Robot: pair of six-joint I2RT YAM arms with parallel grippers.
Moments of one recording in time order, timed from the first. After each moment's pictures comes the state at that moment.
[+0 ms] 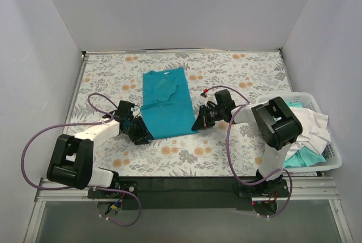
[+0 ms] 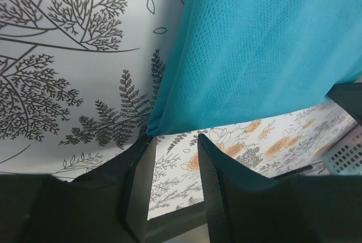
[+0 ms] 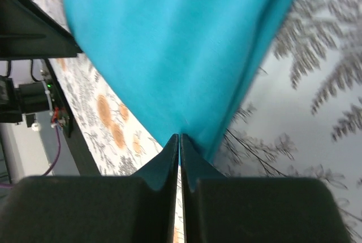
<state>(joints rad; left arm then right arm) -0.26 1.38 0.61 -0.43 0.31 -0.81 0.48 1.84 0.82 0.18 -0.79 0.45</state>
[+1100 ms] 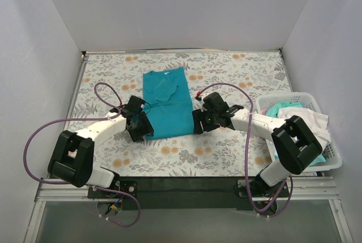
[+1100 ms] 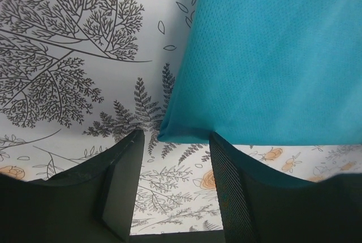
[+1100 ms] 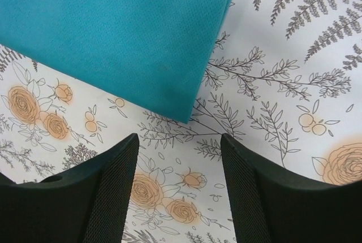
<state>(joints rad) -0.40 1.40 0.75 -0.59 0.01 -0.86 0.70 1.54 0.86 -0.28 -0.17 0.31</state>
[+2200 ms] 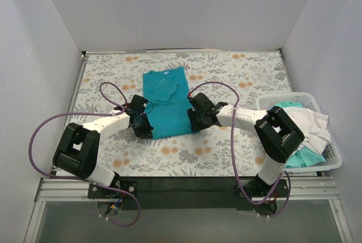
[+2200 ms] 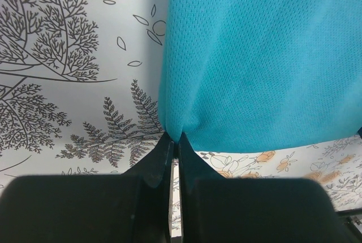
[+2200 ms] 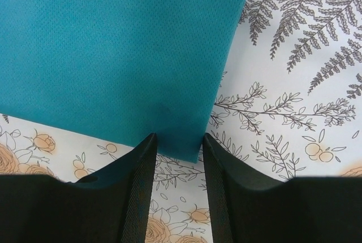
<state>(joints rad) -0.41 1.49 0.77 -0.52 0.07 -0.81 0.78 1.72 1.00 -0.32 0.00 0.39</state>
